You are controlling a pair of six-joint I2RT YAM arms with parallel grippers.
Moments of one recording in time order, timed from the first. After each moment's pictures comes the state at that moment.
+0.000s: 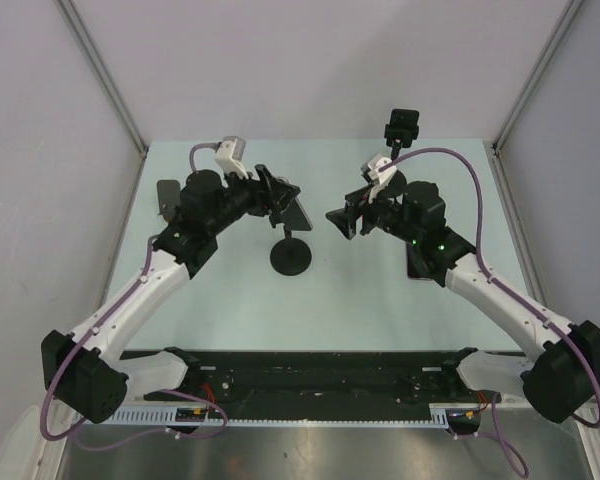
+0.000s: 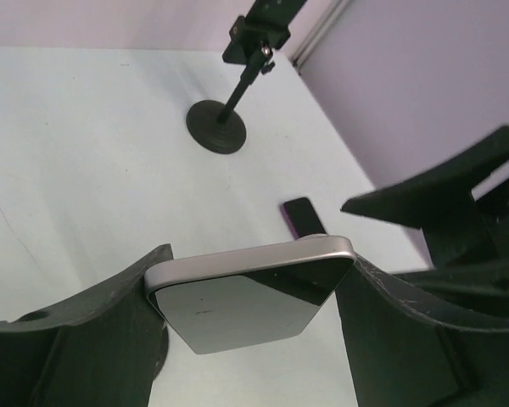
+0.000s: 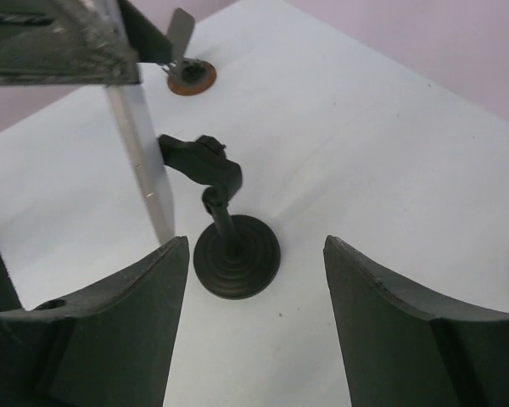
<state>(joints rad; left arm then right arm) -0.48 1.18 1.03 0.00 0.23 -0.45 0.56 1.22 0.97 0.11 -0.31 0.04</state>
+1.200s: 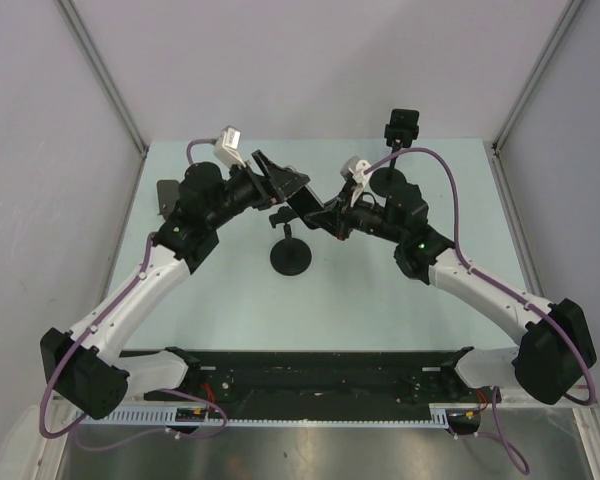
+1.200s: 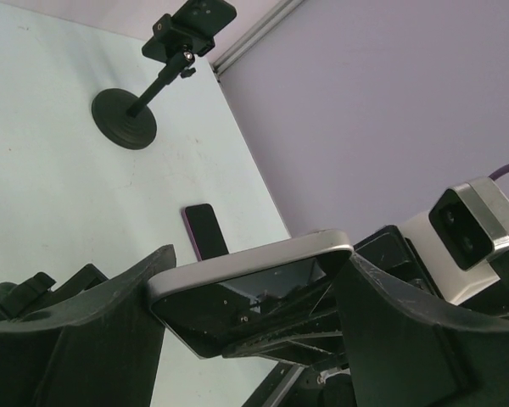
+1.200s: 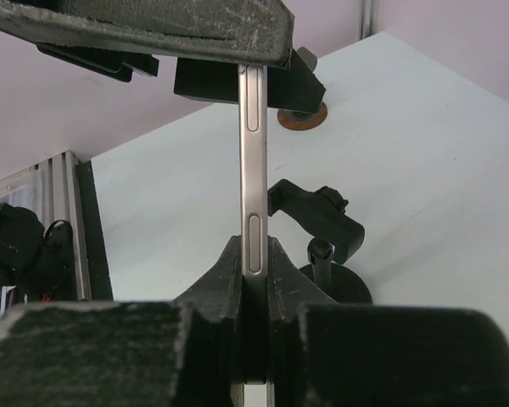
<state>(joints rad) -0.51 1.19 1.12 0.00 0.27 -0.81 0.64 1.30 0.97 0.32 -0.51 0.16</state>
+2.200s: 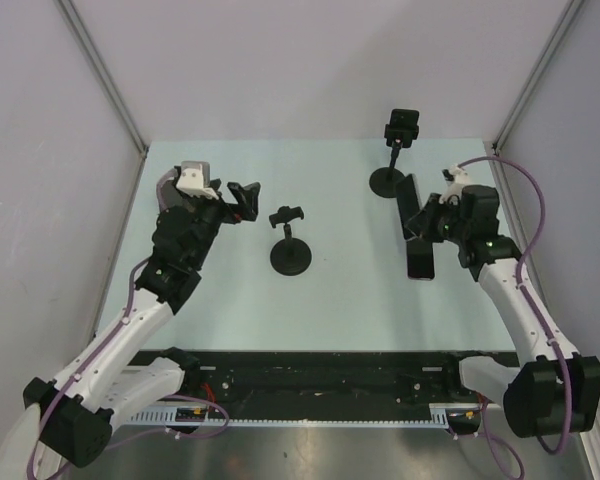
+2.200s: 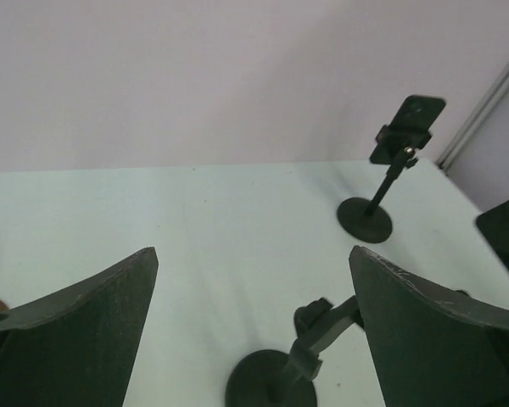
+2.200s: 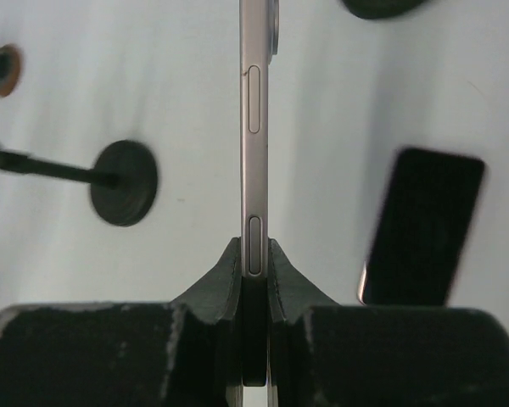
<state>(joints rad) -0.46 0.92 0.82 0.20 -0.16 -0.22 0.15 1.10 0.91 -0.28 -0.36 0.28</state>
